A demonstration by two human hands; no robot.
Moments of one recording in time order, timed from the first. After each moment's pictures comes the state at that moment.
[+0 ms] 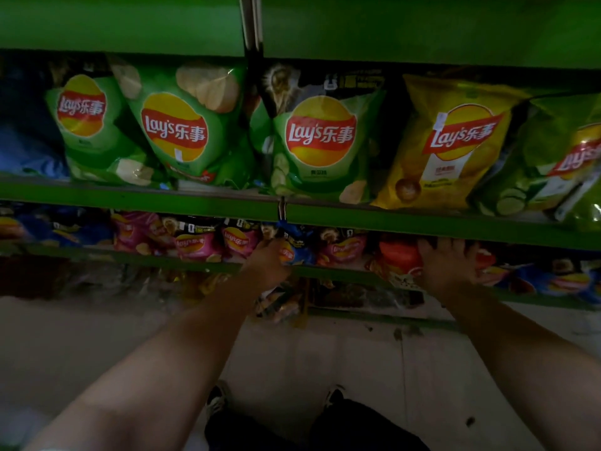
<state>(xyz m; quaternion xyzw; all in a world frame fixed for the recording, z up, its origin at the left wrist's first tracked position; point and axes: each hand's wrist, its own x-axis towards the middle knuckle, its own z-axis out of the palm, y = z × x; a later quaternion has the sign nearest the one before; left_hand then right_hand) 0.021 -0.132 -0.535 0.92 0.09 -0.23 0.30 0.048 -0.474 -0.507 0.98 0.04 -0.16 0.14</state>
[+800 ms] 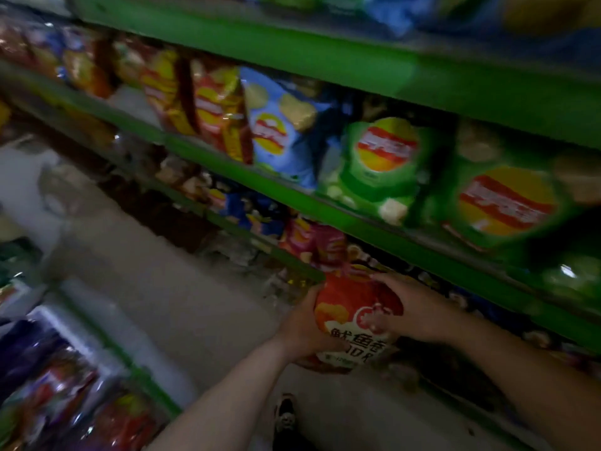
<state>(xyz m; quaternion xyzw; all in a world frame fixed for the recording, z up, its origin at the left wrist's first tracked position) -0.136 0.132 -0.511 0.78 0.22 -0.09 0.58 0.023 -0.056 -0.445 0.83 0.39 -0.32 -0.21</state>
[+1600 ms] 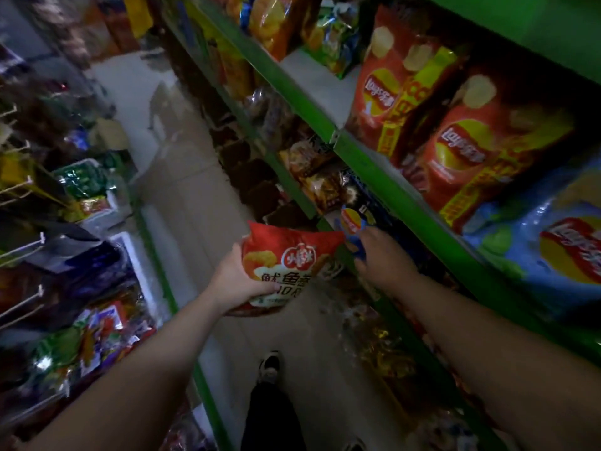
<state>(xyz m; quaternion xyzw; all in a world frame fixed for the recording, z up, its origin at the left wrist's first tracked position) -0.265 0.533 -0.523 0.72 0.51 0.13 0.46 0.020 0.417 -0.517 0.82 0.55 -0.18 -0.04</state>
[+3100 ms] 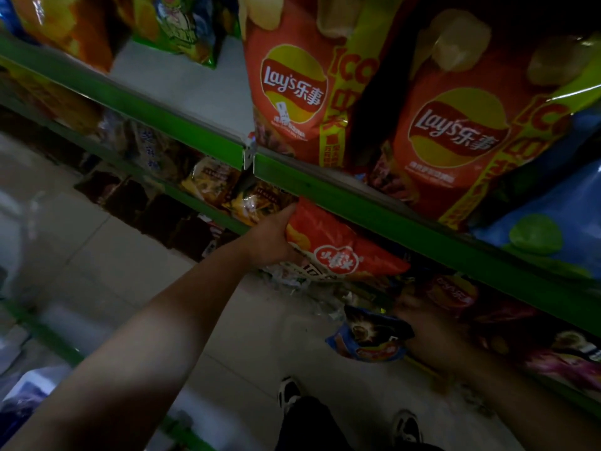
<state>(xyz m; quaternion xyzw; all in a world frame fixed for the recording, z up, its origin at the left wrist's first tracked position) -0.018 0.679 -0.569 0.84 0.09 -0.10 0.53 0.019 0.336 -0.574 0.86 0.39 -0.29 -0.16</state>
